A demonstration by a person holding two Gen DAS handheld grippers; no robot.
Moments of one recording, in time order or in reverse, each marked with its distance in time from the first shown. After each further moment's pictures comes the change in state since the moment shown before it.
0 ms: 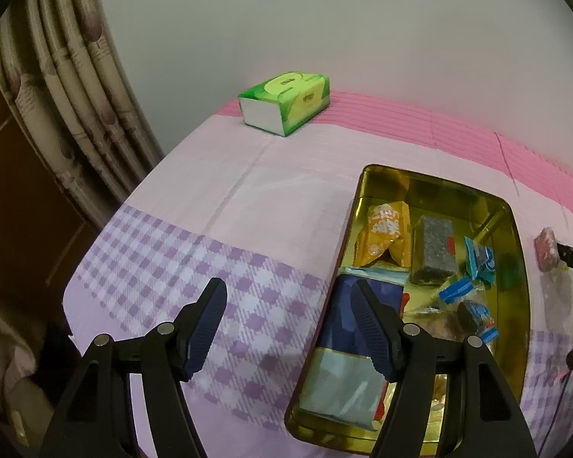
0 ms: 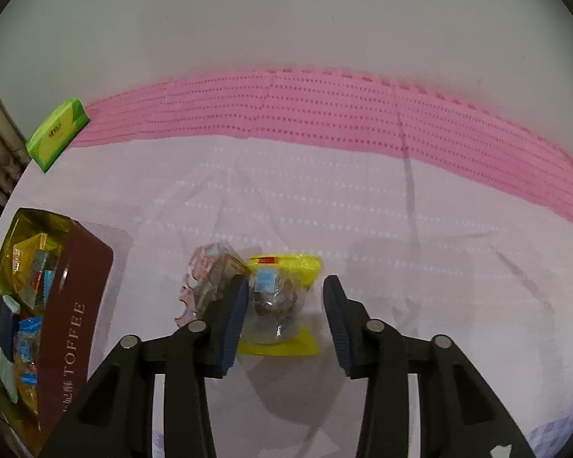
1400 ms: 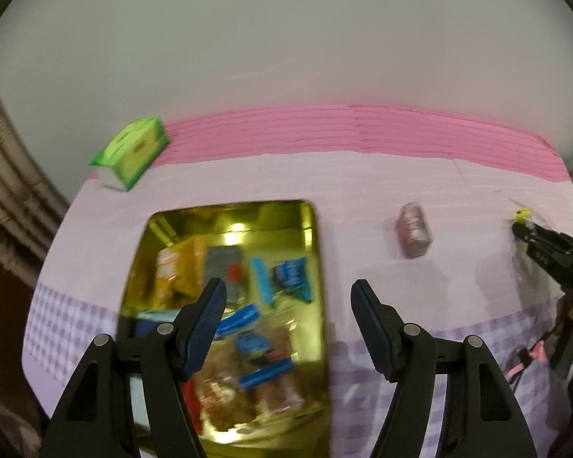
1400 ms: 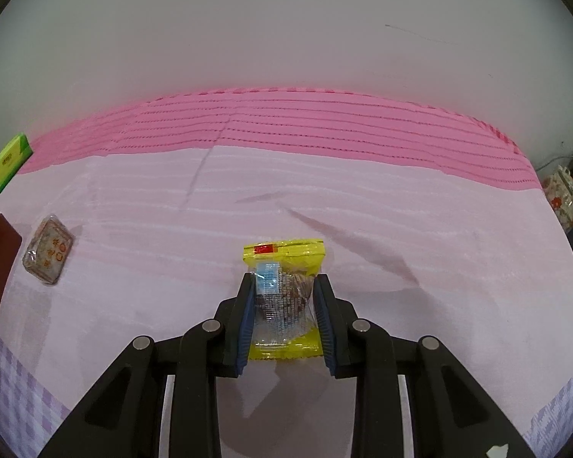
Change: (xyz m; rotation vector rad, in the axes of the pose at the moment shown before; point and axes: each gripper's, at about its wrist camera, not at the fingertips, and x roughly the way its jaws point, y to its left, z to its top) left arm -0.029 -0.165 0.005 0.285 -0.014 -0.242; right arm -0.028 -0.132 -0.052 0.085 -0.162 -0.160
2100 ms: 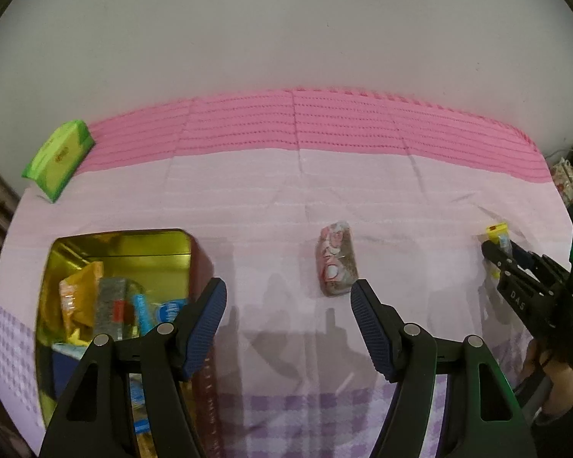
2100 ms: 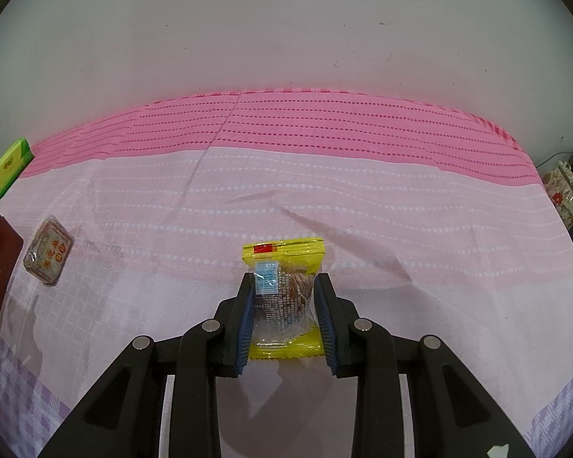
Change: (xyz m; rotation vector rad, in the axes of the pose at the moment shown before) left arm 0.054 -0.067 0.040 0.004 0.090 -0.124; right arm 0.001 -0.006 -0.002 0.011 -0.002 0.009
